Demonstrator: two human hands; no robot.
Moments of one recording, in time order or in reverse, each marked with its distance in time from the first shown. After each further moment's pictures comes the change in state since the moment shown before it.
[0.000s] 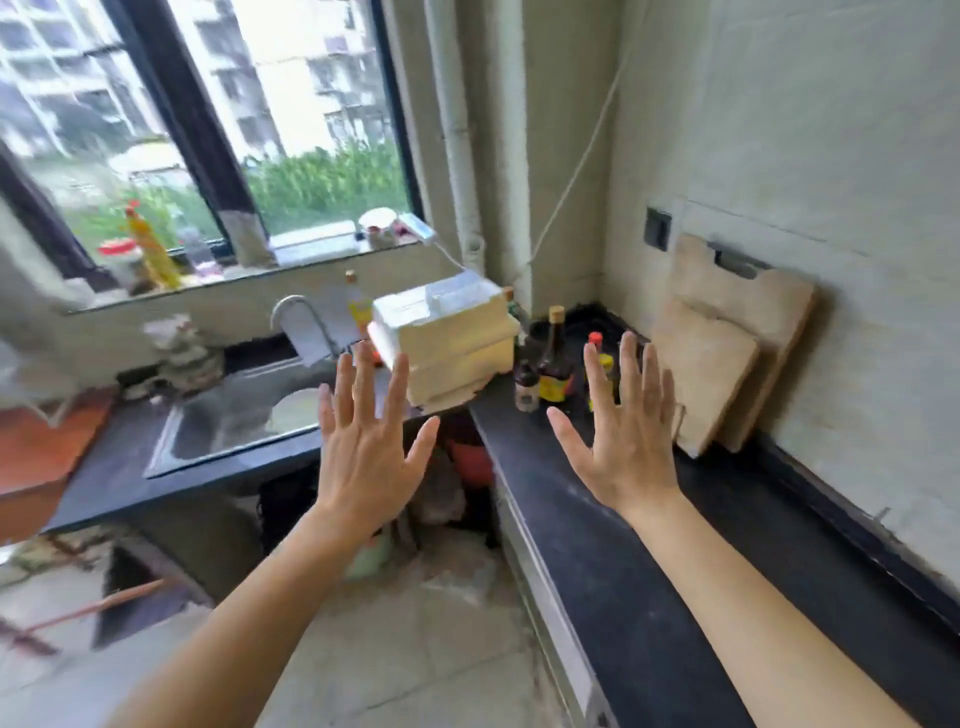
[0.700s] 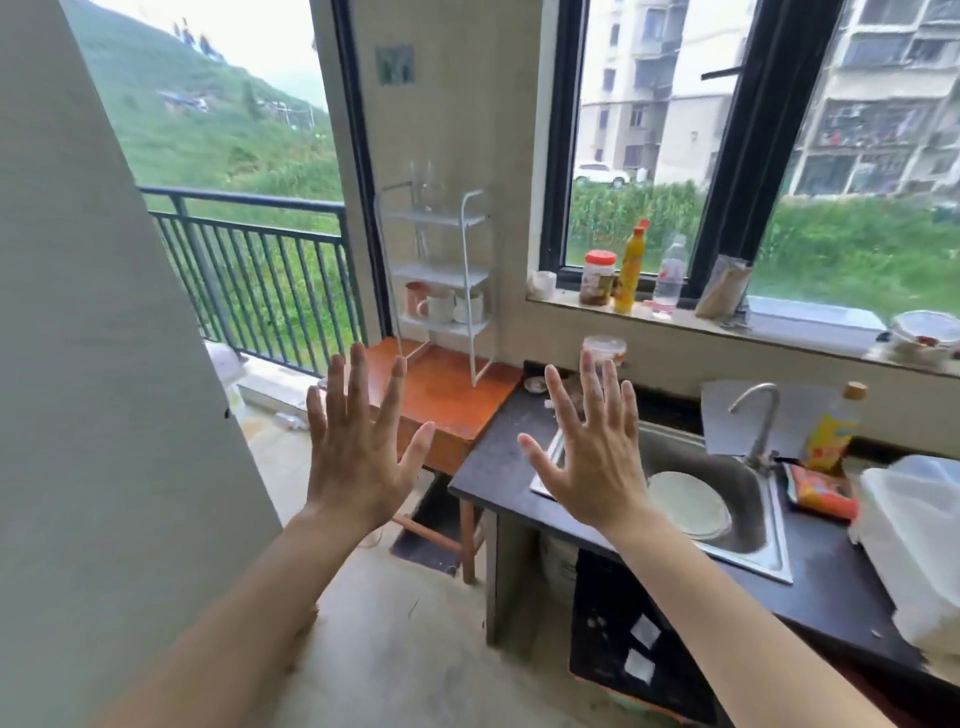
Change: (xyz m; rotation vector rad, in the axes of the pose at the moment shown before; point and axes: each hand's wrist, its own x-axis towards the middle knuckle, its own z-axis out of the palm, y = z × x) left_hand -0.108 -0.592 -0.182 0.436 0.164 -0.687; right_hand 0.139 -0.657 0.318 0.405 -0.154 -0.785
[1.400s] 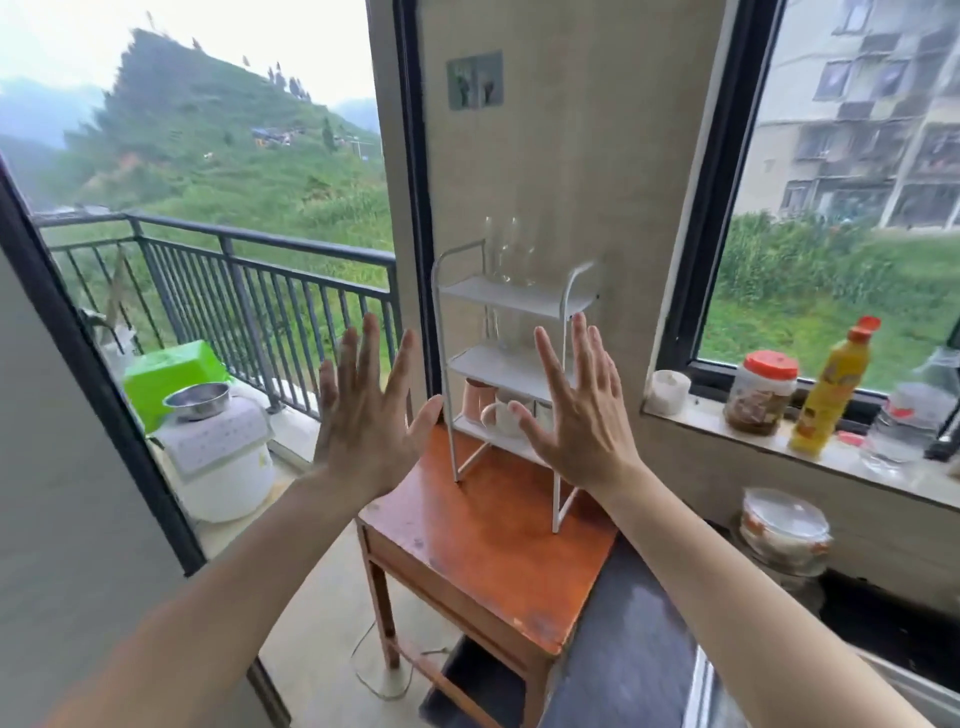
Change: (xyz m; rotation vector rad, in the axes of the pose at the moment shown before) left_hand 0.399 -0.194 0.175 0.054 0.039 -0.062; right_hand 0.435 0.017 0.268 0.146 -0.002 -0.113
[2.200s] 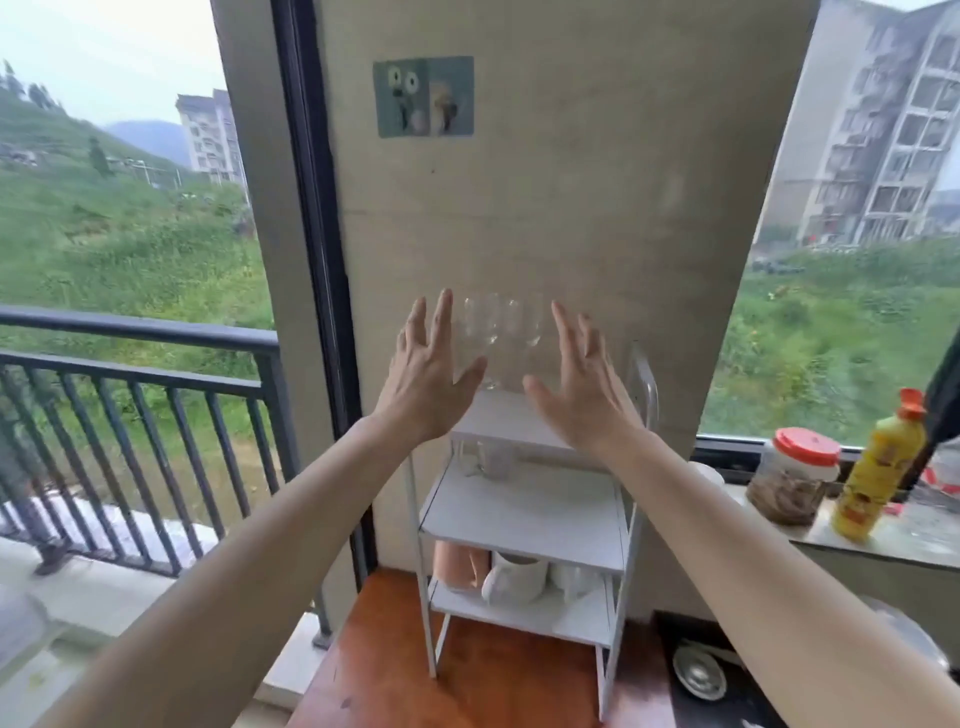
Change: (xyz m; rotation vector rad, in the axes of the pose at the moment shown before) left_hand 0.383 -0.067 0.183 -0.597 -0.153 0.275; right_hand 0.296 0.070 0.143 -0.032 0.061 0.448
